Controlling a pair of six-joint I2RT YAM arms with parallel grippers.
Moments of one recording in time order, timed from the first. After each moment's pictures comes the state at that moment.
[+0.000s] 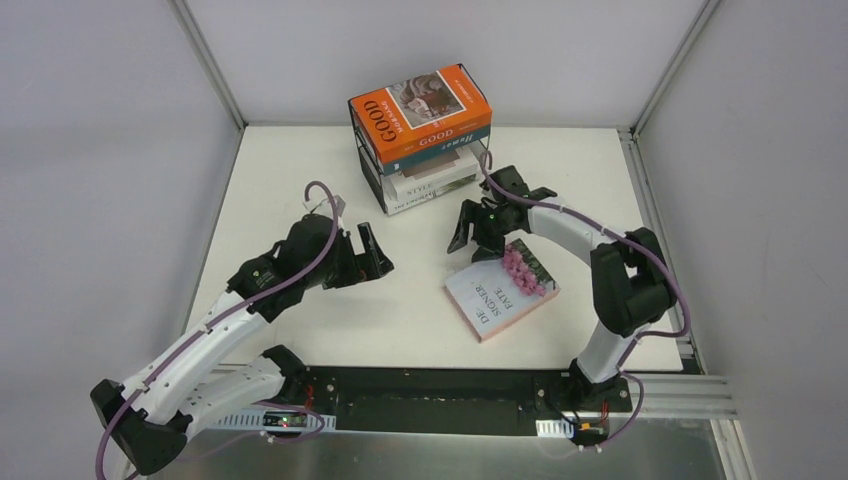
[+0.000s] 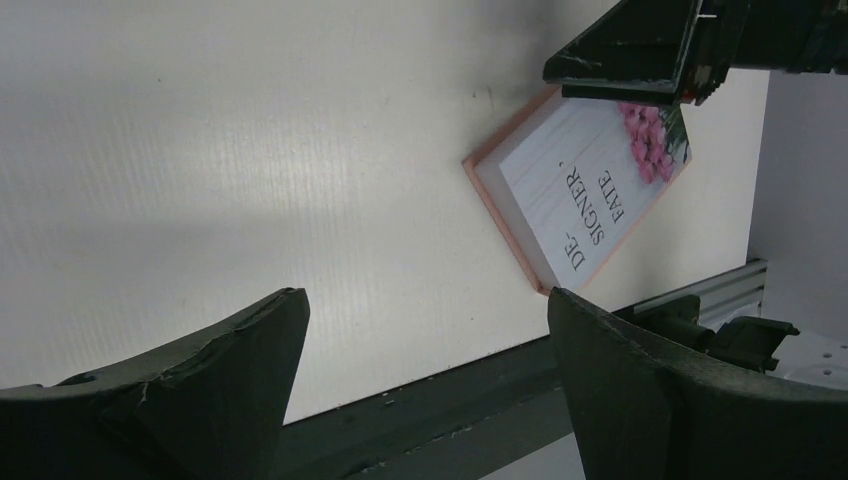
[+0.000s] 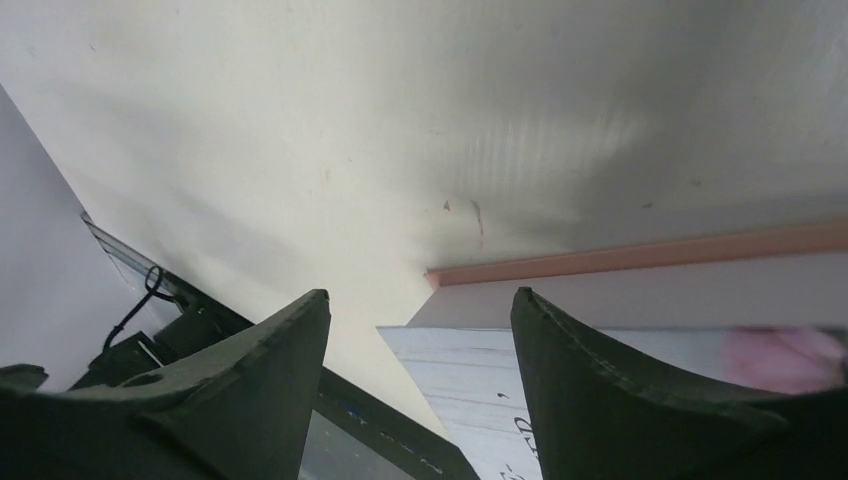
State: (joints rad) left arm -0.66 0.84 0.87 -0.70 -0.06 -0.79; right arm 0.47 1.75 1.19 -0.55 -0.40 0.65
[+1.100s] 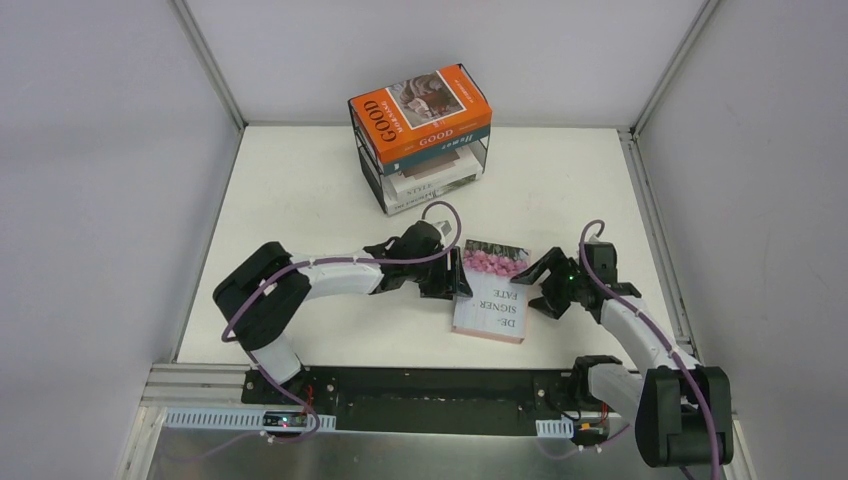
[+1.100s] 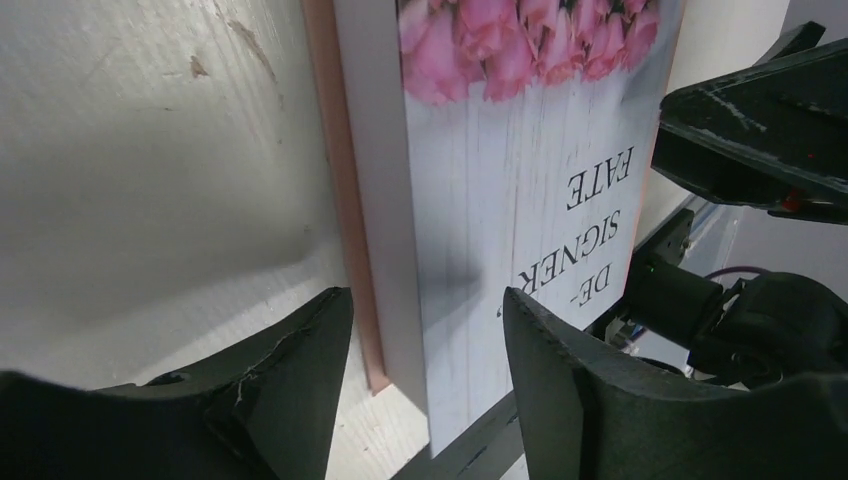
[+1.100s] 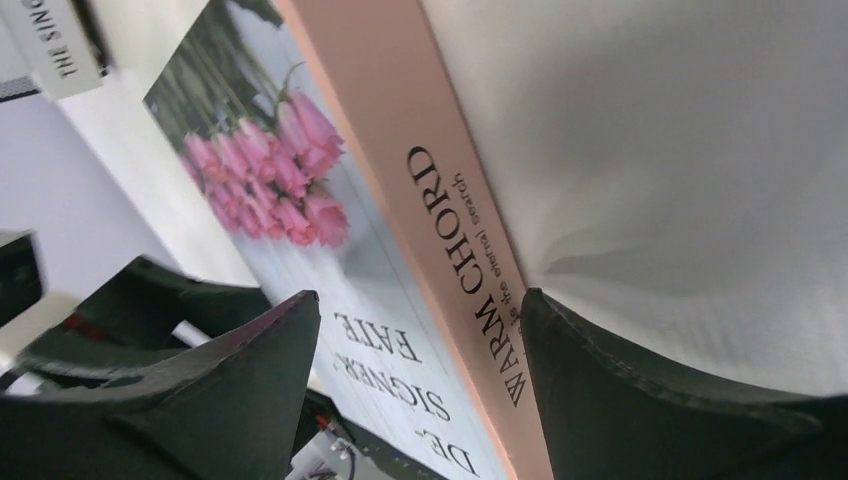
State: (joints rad) left arm -0.87 1.65 0.88 0.00 0.23 -0.90; right arm 0.07 1.03 0.42 -0.38 -0.40 0.89
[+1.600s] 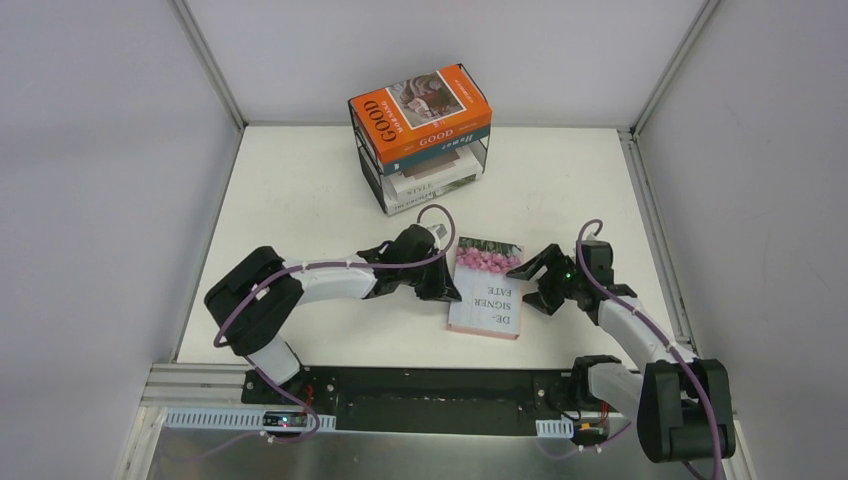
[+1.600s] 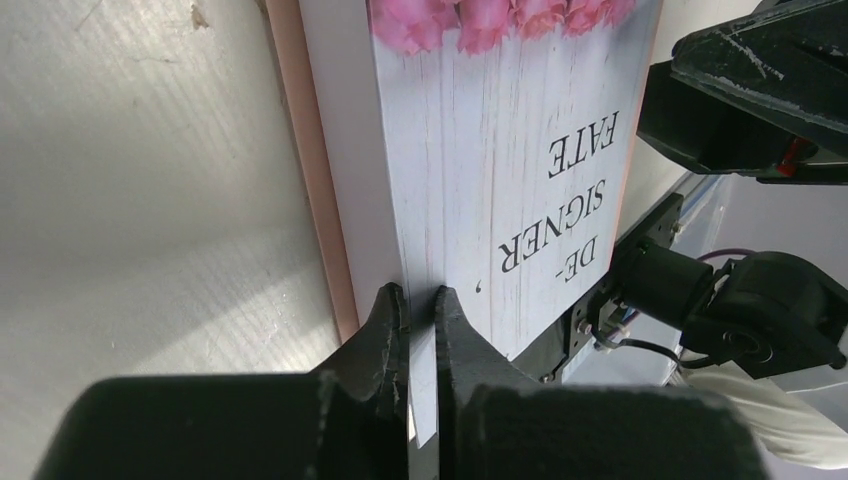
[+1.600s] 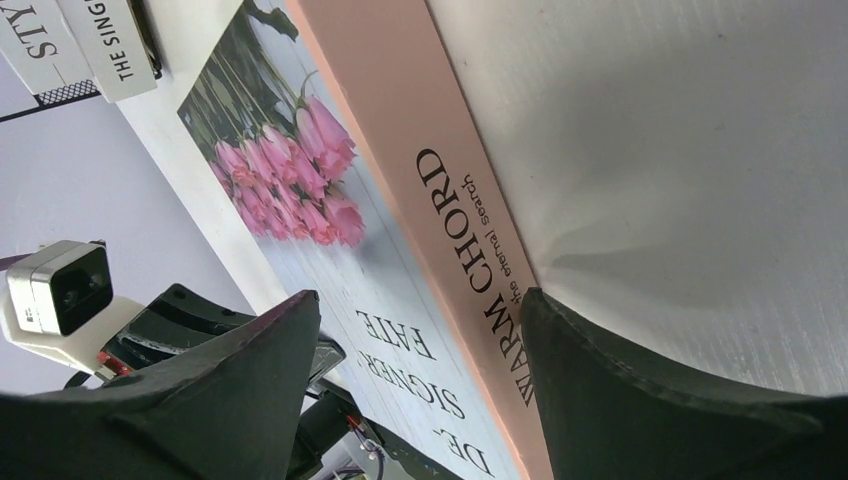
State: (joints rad) left arm -0.87 1.64 0.81 0.09 0.29 -0.93; right arm 0.10 1.05 0.38 -0.23 -0.45 1.00
